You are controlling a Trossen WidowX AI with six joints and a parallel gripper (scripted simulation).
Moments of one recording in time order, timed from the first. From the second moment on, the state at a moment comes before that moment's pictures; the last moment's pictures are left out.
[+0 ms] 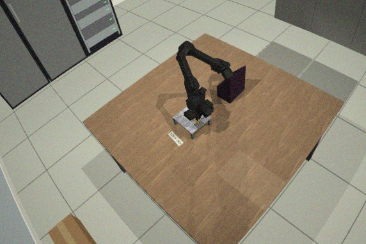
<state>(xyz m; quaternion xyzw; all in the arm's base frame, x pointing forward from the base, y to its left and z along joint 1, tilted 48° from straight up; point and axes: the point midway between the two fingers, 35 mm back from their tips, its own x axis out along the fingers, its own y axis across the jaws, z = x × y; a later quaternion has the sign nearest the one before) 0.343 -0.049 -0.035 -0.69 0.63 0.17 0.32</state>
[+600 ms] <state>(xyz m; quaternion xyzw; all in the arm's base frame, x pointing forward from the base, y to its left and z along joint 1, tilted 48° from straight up) 0.343 -0.047 -0.033 -0.69 0.63 0.17 0.32</state>
